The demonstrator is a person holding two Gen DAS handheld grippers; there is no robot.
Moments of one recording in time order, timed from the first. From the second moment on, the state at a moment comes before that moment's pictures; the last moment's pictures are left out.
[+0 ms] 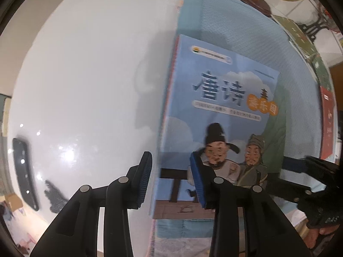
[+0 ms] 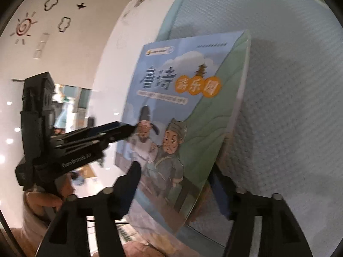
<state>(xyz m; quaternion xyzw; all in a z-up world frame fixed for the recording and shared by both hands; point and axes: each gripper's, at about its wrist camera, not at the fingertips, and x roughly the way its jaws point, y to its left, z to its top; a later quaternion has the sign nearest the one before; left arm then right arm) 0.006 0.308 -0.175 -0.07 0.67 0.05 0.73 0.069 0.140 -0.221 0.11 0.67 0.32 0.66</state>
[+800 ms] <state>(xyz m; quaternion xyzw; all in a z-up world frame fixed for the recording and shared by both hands) 0.051 0.096 -0.139 -0.05 0.64 -0.06 0.76 0.065 -0.133 -0.140 0.10 0.58 0.15 0.80</state>
